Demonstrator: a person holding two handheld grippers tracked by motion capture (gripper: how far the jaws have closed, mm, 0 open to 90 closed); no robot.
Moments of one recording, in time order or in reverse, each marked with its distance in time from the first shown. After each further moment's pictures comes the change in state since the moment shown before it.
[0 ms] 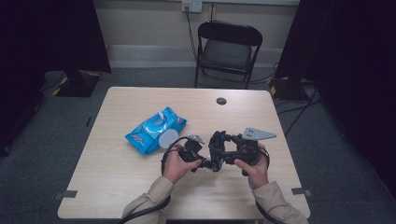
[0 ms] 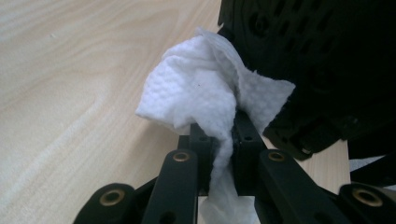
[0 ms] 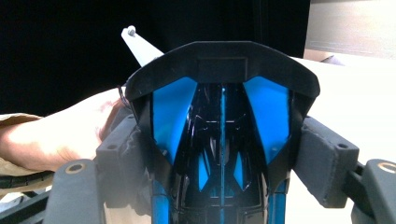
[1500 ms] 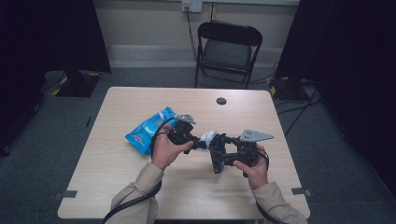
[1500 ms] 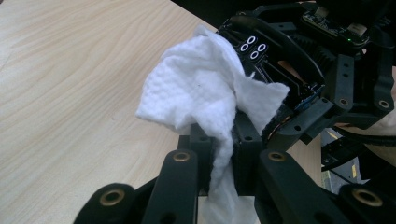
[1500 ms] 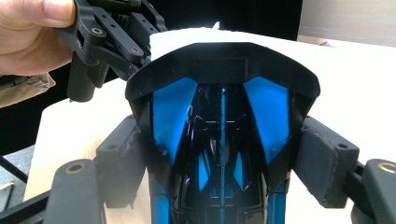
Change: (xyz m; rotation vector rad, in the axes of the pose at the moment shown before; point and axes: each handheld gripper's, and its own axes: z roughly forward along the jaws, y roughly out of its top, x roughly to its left) left arm -0.014 0.047 -0.068 -0.123 0.042 0.077; right arm -0.006 -0.012 0.003 0.054 -0.031 -0.005
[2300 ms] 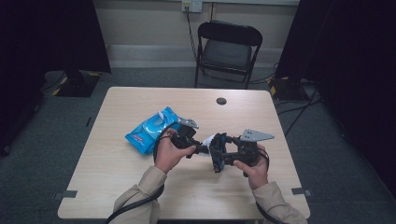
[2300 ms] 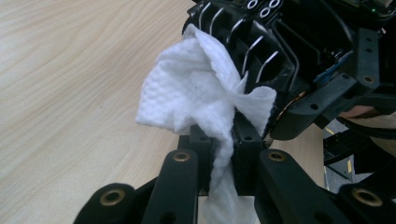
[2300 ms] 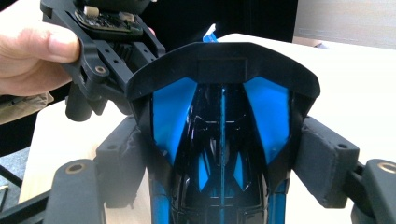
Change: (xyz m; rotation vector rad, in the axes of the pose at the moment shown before) left arm 0.000 -0.012 0.016 0.030 -0.013 -0.019; right arm 0.000 0.001 -0.001 -0.004 -0.016 -0.003
